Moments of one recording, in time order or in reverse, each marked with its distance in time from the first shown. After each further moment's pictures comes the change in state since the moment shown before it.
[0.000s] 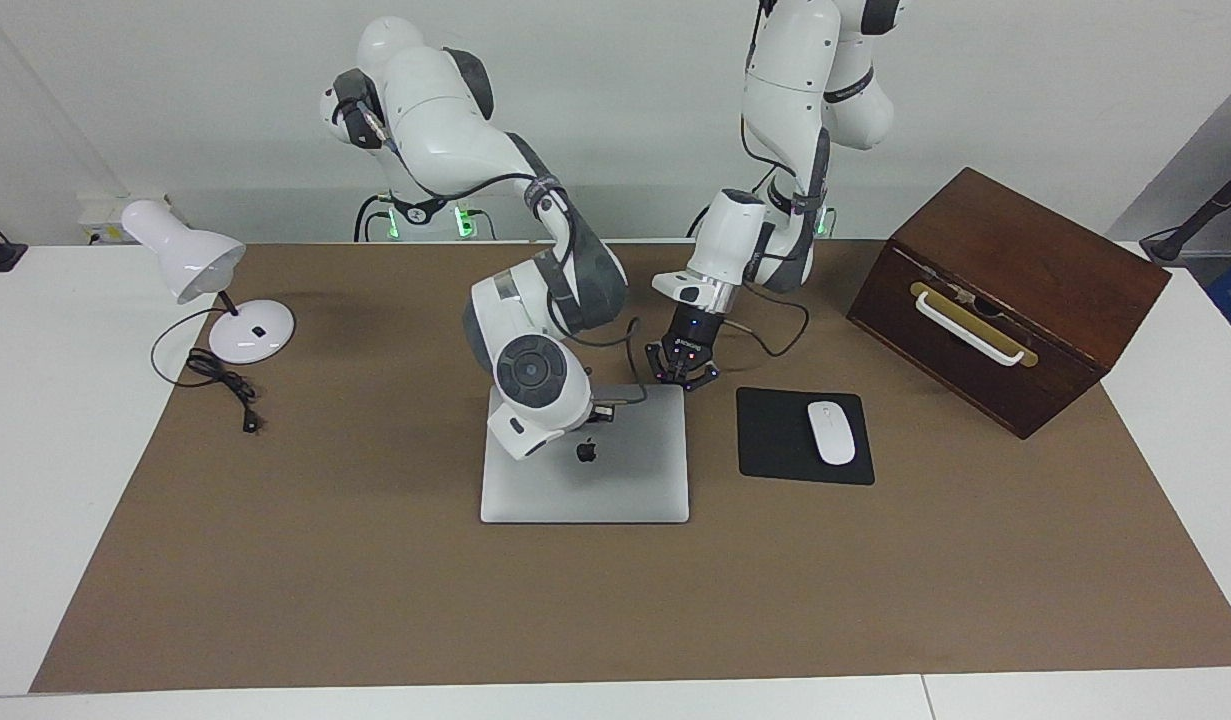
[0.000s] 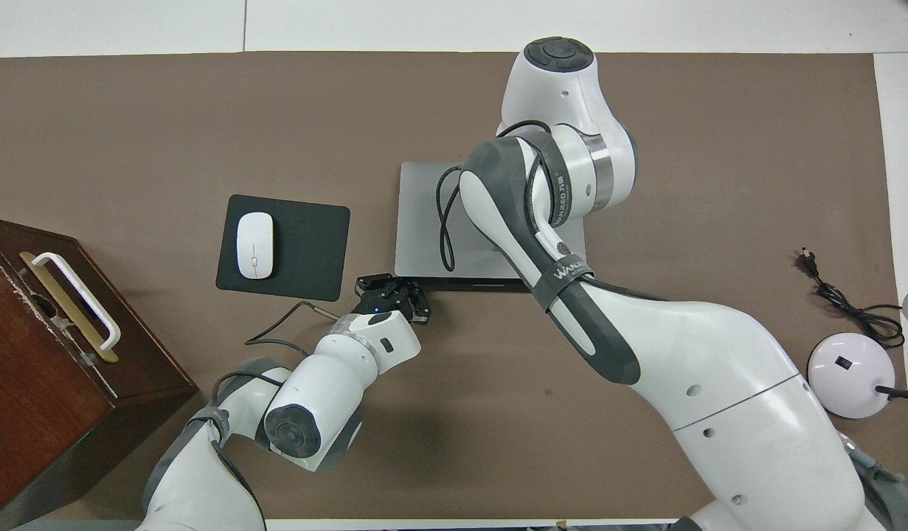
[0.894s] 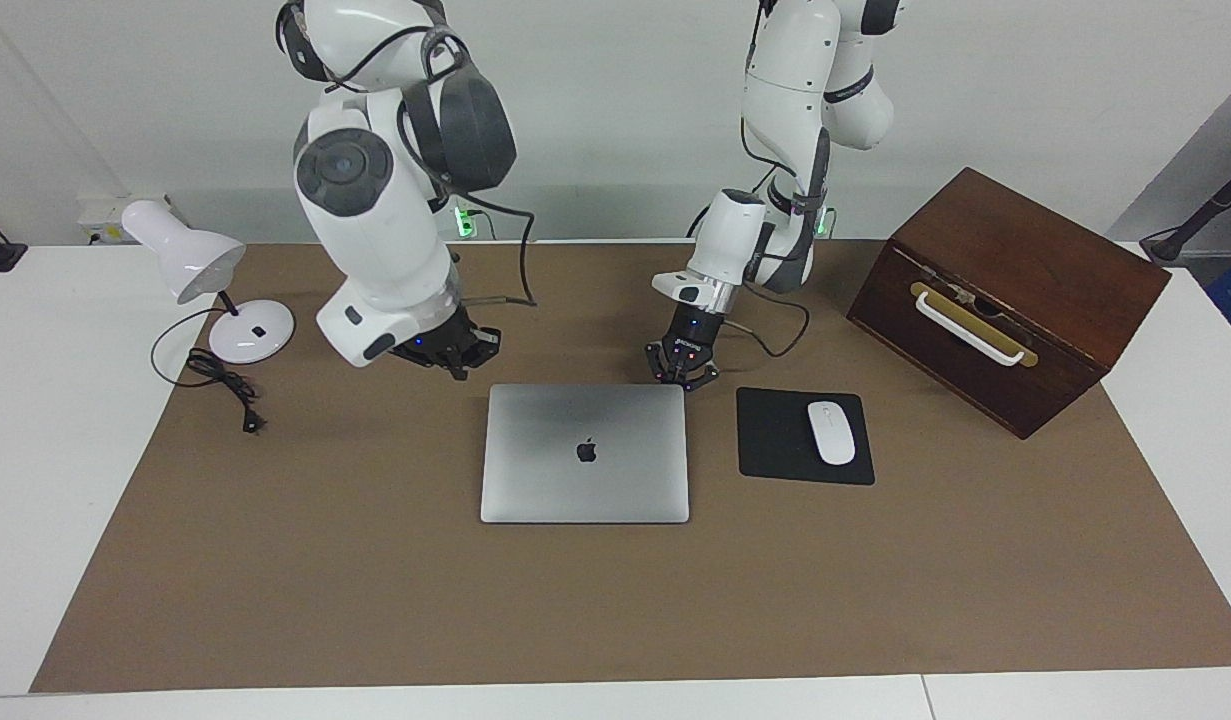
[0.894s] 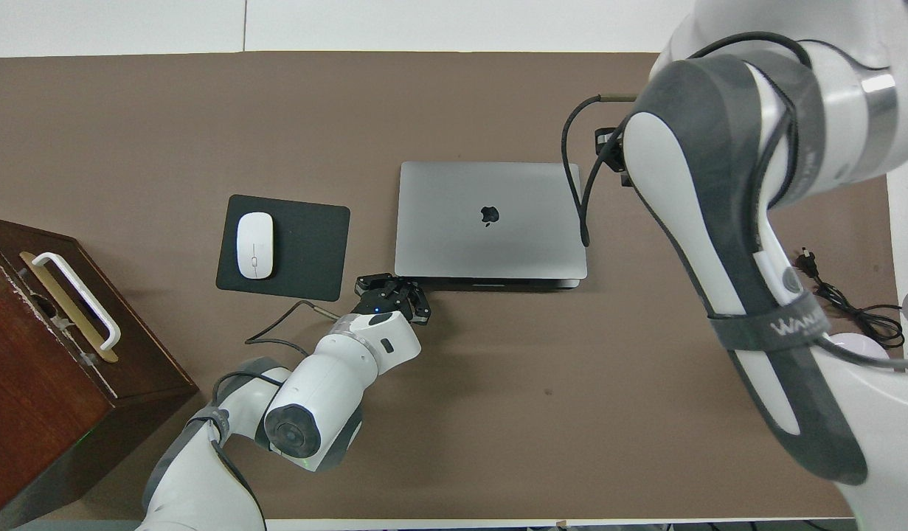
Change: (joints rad) left arm 0.000 0.000 0.000 0.000 0.000 0.001 0.016; right arm -0.080 -0.301 -0.092 0.035 -0.170 -0.122 -0.237
